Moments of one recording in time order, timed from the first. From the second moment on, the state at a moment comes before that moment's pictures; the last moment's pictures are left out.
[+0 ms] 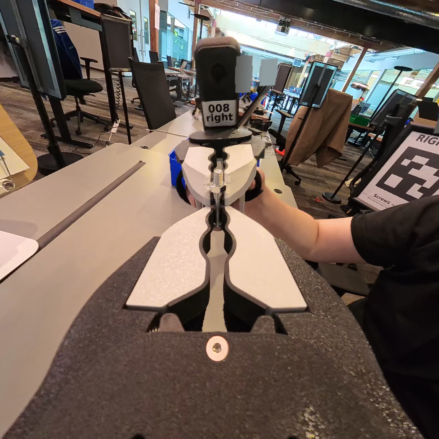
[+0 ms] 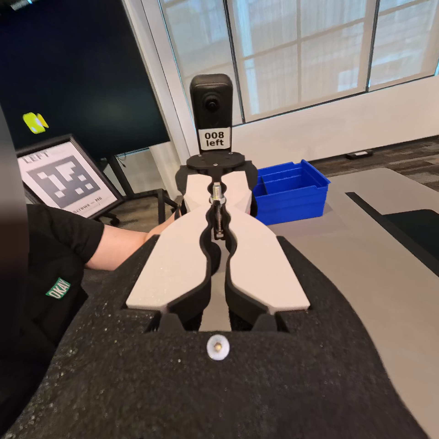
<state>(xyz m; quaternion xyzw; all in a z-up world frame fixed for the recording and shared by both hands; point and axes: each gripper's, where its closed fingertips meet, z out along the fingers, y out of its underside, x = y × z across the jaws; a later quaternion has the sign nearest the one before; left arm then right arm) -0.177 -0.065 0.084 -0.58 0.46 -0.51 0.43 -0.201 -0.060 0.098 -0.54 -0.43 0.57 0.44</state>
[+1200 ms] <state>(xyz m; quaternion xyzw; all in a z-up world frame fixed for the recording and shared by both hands) -0.177 -0.055 0.079 -0.59 0.46 -0.47 0.47 -0.201 -0.050 0.095 -0.54 -0.44 0.53 0.48</state>
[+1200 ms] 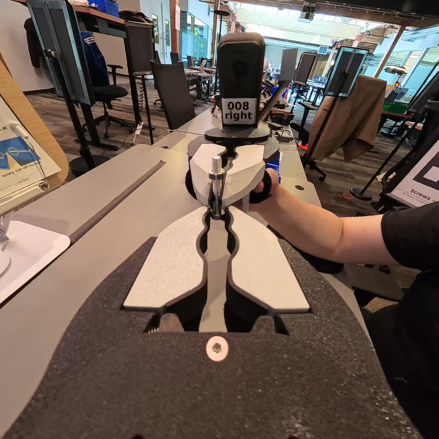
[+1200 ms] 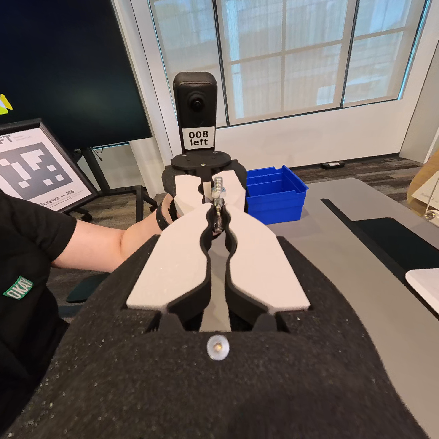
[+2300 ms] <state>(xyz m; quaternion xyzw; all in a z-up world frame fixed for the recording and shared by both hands) -0.149 -0.054 0.072 -0.66 0.45 -0.39 0.45 0.292 -0.018 -0.114 -0.97 -0.05 0.14 0.18</state>
